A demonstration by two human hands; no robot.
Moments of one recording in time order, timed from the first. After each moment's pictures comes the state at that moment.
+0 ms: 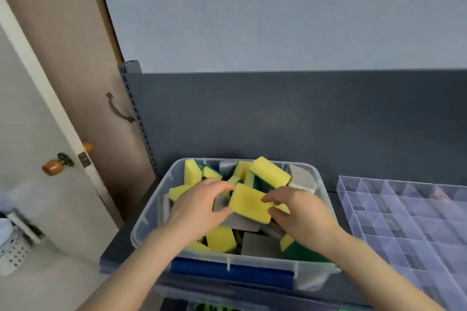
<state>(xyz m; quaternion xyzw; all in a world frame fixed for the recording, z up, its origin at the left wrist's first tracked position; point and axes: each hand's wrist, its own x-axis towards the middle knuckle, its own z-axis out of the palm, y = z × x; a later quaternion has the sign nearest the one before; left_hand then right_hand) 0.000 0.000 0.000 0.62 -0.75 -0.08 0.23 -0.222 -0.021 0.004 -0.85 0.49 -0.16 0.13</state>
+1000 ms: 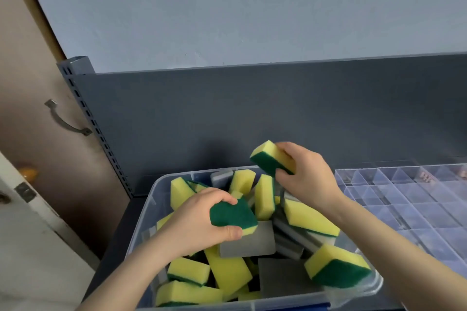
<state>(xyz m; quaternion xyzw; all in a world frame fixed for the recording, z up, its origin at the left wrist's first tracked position) 0.046 -0.066 -0.006 0.53 -0.78 -0.27 0.18 -0.186 -0.102 0.023 -0.72 0.60 -0.33 0.09</state>
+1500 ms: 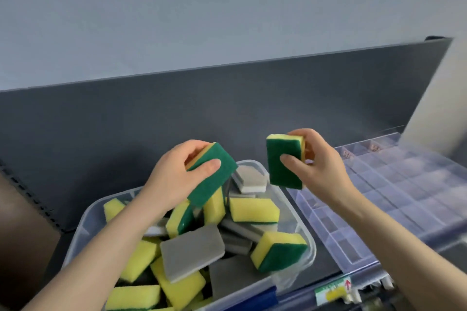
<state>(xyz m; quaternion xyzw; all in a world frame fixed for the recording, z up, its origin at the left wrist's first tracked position) -0.027 -0.103 0.048 0.46 -0.77 -0.27 0.36 -0.274 -0.041 0.039 -0.58 0.62 -0.49 0.16</state>
